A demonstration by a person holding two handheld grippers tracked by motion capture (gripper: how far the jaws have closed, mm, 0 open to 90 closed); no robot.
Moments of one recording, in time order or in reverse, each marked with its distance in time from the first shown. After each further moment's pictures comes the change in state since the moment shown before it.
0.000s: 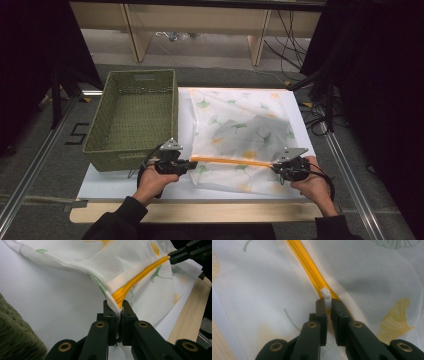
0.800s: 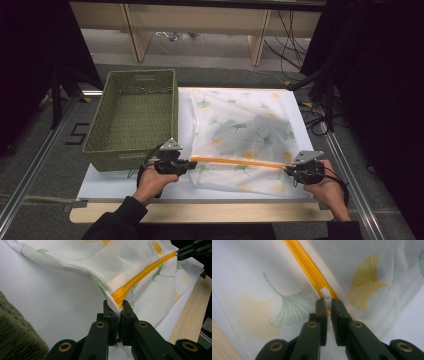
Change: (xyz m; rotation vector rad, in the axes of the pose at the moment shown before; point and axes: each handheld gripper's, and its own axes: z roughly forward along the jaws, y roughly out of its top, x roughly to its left) left arm 0.000 0.000 0.000 0.002 0.004 0.006; right arm -0.015 -0.032 -0.017 0.027 -0.044 0.058
